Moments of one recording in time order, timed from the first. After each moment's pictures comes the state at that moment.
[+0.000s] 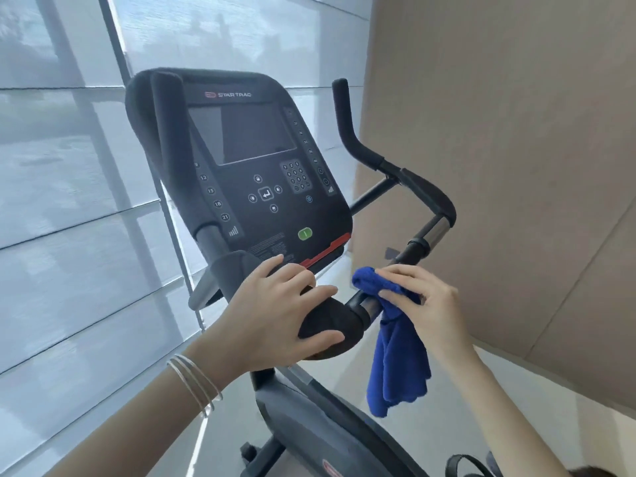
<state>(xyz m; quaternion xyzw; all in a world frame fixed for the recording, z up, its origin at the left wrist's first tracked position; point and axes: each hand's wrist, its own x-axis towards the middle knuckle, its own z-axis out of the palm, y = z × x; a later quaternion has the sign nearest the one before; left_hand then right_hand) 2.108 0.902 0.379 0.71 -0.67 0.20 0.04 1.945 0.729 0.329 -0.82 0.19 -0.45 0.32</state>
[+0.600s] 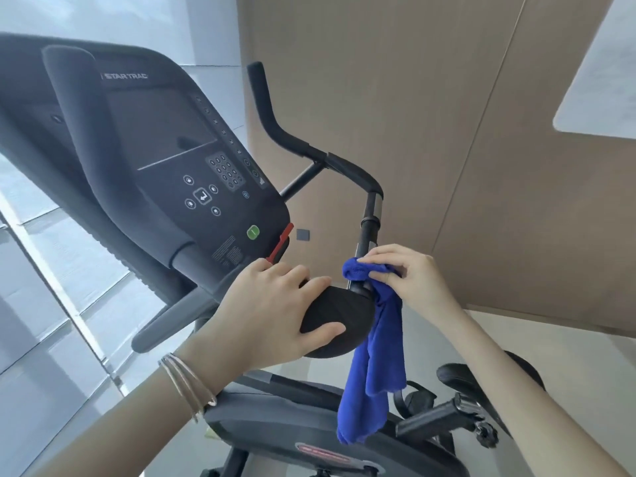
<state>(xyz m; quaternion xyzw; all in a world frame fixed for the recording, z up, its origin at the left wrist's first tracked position) 2.162 0.902 0.388 0.57 -0.79 0.20 0.11 1.959 0.779 0.360 -0.81 0.36 -0.39 0.25</state>
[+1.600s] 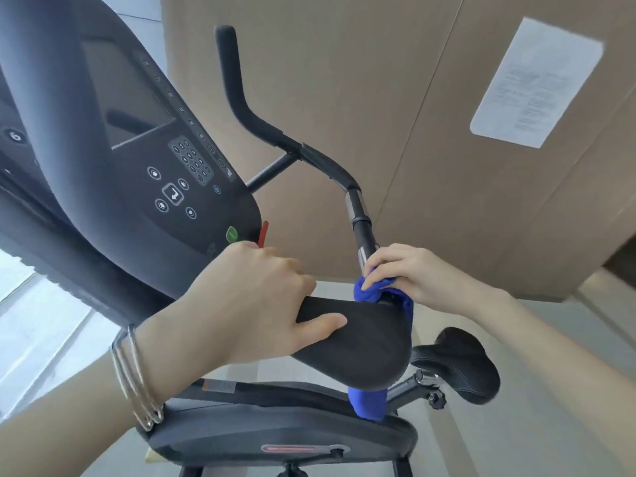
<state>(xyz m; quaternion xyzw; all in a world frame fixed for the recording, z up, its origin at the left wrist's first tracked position) 2.248 0.869 0.405 0.45 -0.87 0.18 0.12 1.989 0.785 0.402 -0.93 0.35 -0.11 0.04</state>
